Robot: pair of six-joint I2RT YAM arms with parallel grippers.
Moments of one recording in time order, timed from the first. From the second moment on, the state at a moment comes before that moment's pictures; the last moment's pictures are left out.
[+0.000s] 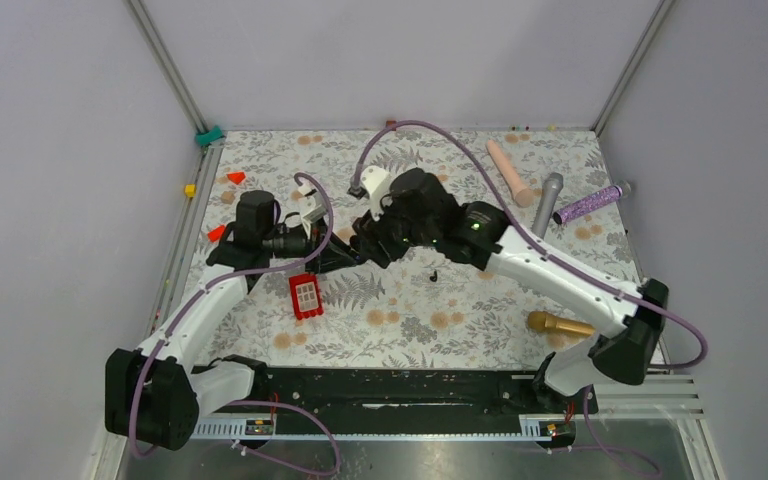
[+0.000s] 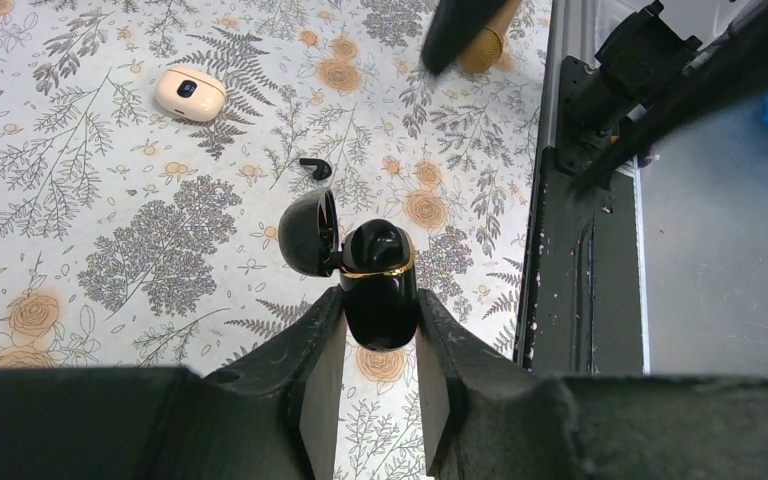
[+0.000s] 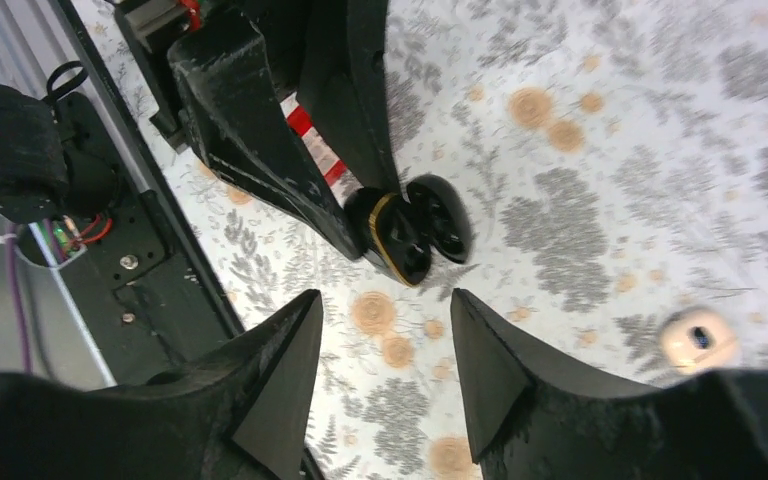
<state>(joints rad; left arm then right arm) -0.24 1.12 0.76 -0.18 1.11 0.18 0.98 1.54 1.52 -0.62 -0.09 0.07</state>
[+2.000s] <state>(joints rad) -0.22 1.07 0.76 -0.19 1.11 0.21 0.79 1.83 1.15 -0.55 0.43 -0.30</state>
